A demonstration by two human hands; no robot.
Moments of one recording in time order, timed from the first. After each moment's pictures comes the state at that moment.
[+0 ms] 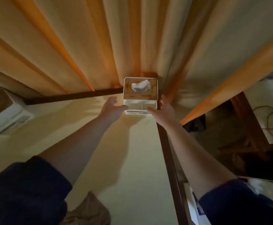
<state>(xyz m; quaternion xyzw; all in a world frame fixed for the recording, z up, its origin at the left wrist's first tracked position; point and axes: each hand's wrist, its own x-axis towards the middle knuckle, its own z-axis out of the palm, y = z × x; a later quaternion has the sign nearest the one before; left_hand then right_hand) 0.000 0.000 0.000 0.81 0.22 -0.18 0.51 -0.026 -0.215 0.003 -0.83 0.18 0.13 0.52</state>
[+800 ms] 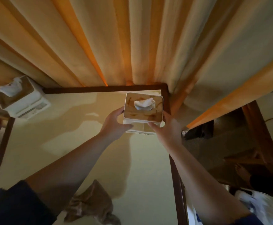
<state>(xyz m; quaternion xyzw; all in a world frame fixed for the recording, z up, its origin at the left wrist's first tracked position) -0.093 0.025 0.028 0.84 0.14 -0.14 0.50 -0.096 -0.198 -0.009 -0.91 0.07 0.03 0.41</state>
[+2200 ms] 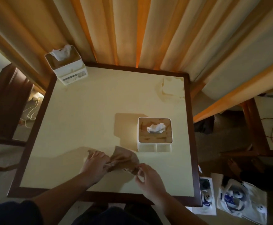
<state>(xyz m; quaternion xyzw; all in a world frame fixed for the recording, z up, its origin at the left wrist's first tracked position) -0.419 0.220 -0.067 0.95 -0.01 -0.25 0.16 -0.429 -0.055 -0.047 -0.91 -0.06 0.28 0.30</state>
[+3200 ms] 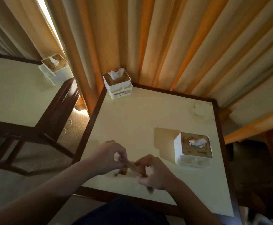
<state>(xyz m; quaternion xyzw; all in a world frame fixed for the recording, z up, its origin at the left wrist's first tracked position) -0.442 0.379 0.118 0.92 -0.07 -0.18 0.35 -0.413 0.133 0.061 -0.86 -0.26 0.26 0.34</state>
